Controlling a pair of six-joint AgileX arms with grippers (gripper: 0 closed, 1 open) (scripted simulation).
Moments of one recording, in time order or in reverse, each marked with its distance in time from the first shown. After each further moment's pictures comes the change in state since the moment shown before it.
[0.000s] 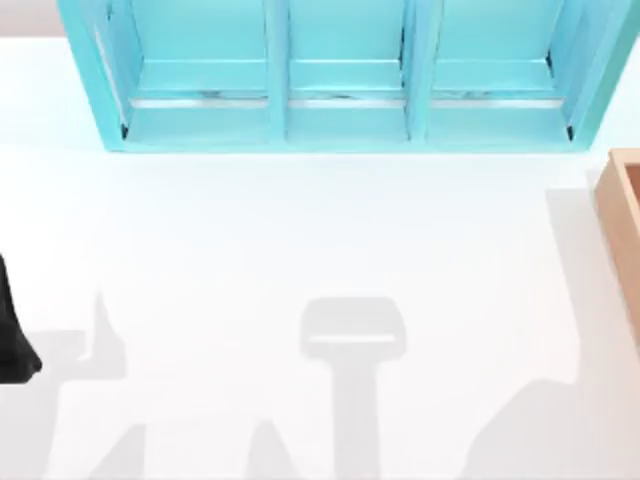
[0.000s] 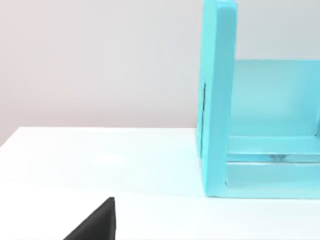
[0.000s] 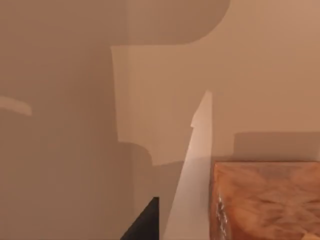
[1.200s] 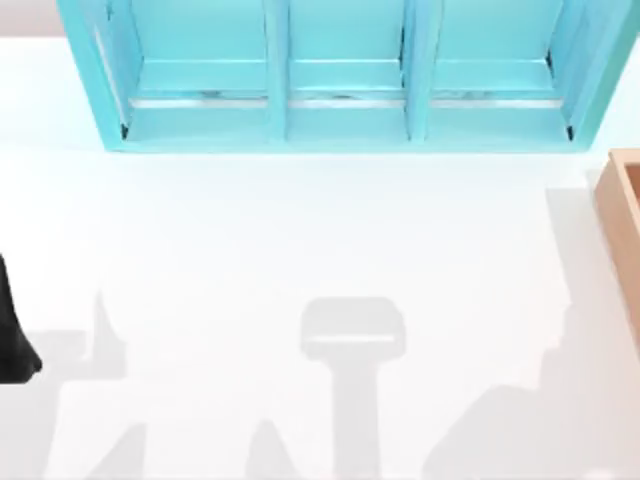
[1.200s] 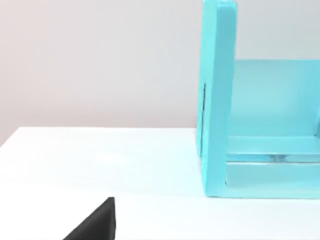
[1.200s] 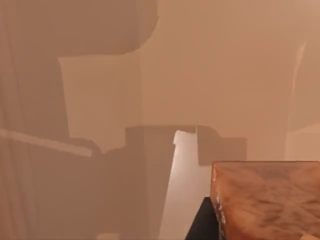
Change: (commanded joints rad) left arm 0.000 0.000 0.000 0.000 0.000 0.000; right arm 0.034 -0.059 0.037 -0.057 0.019 0.057
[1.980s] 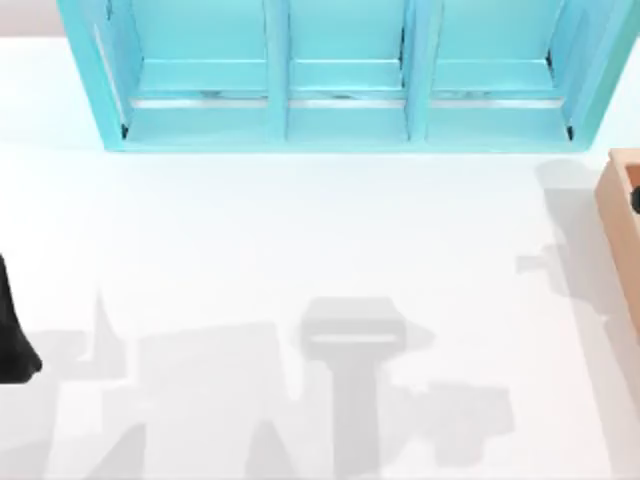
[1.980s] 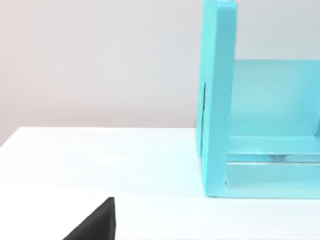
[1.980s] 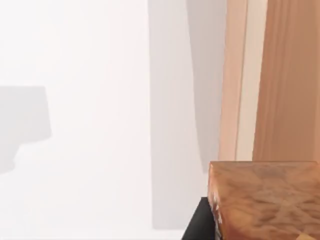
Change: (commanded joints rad) left arm 0.000 0.000 0.000 0.000 0.000 0.000; right arm 0.485 -0.127 0.384 -0.541 -0.011 0.461
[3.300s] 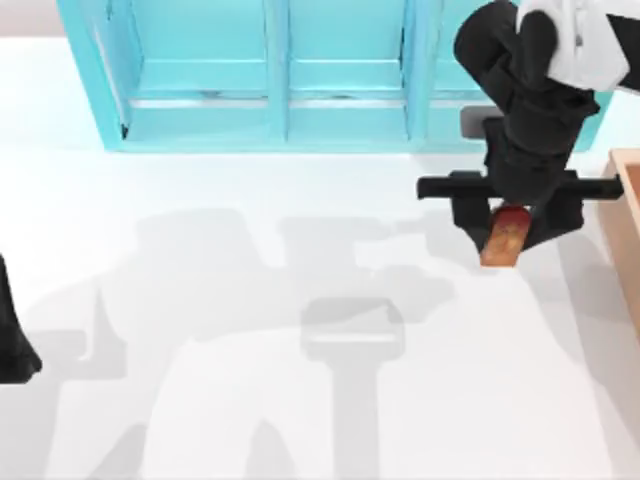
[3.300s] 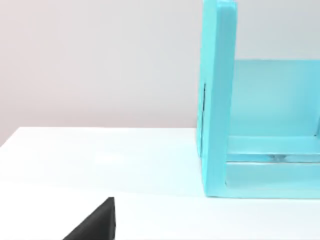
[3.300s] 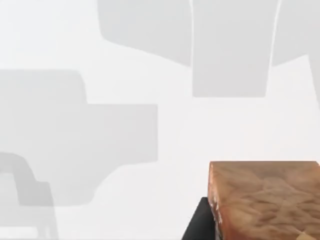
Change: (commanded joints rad) left arm 0.000 0.000 0.000 0.000 0.000 0.000; right arm 0.250 0.551 0.274 0.272 -0.002 0.265
